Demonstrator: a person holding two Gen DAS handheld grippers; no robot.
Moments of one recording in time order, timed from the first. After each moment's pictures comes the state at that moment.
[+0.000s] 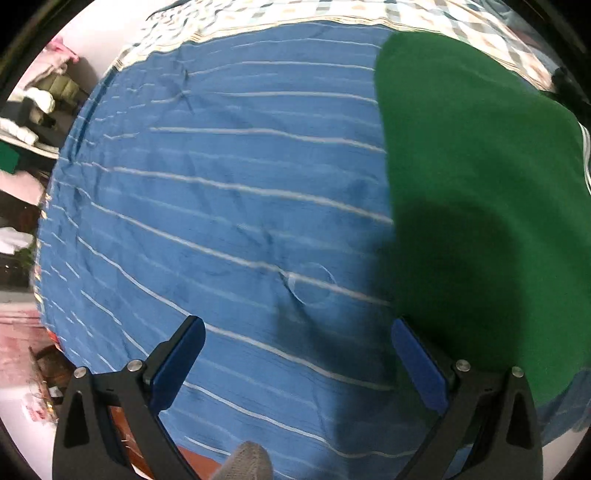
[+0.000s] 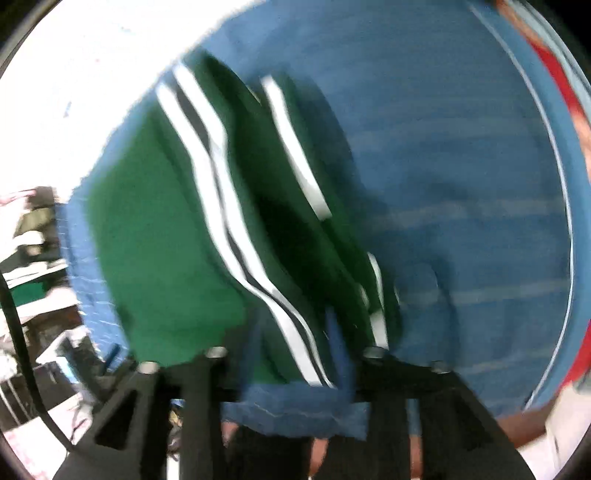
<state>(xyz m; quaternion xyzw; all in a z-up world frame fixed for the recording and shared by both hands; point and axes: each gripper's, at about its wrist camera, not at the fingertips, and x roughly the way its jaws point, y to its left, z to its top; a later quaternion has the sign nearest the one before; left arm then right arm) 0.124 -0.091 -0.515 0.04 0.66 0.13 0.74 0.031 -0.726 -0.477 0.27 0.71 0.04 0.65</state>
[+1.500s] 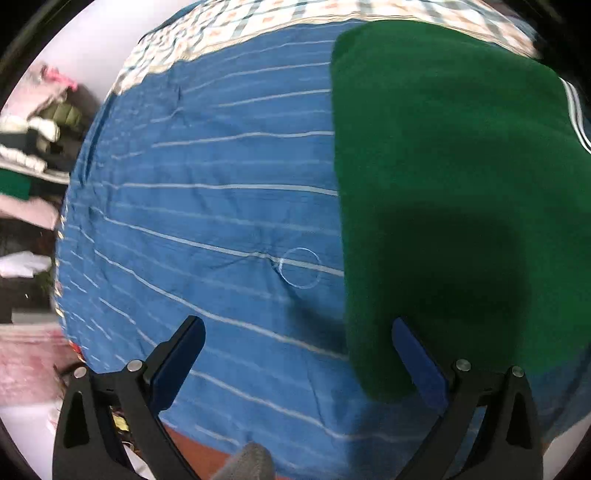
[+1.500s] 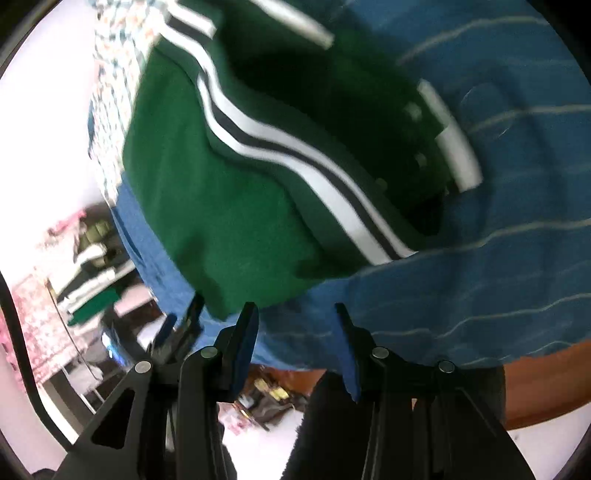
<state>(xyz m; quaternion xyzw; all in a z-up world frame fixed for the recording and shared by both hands) 0.110 -0.128 -0.523 0.09 0.65 0.13 0.74 -0.033 -0.643 -0.532 0.43 0.73 0.09 0.52</state>
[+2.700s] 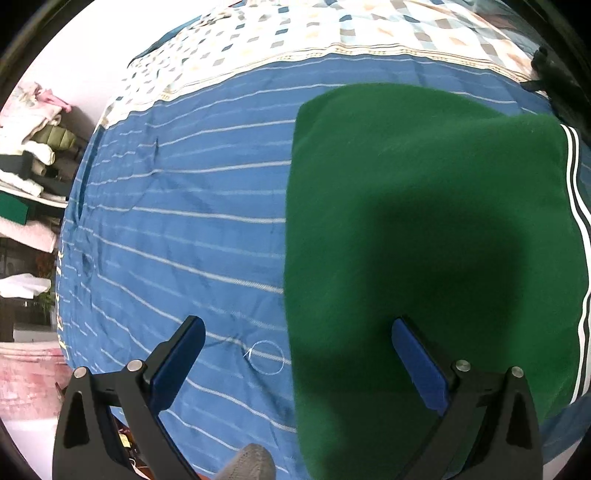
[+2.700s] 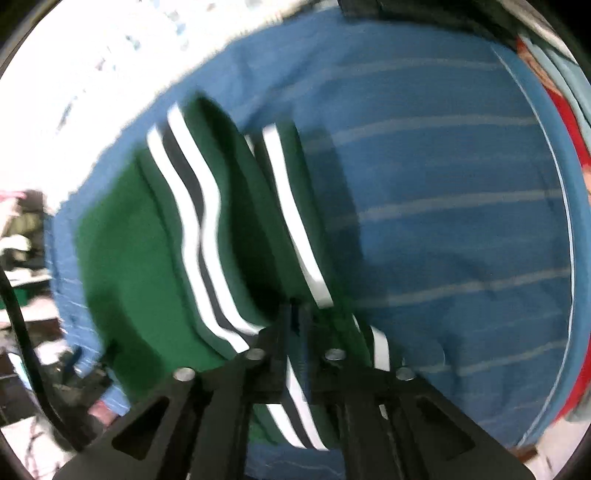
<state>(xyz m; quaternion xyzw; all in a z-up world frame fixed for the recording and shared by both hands) 0.177 -0.170 -0.502 0.10 0.63 0.12 0.76 0.051 -0.666 -0.515 0.24 0.69 0.02 0.69</state>
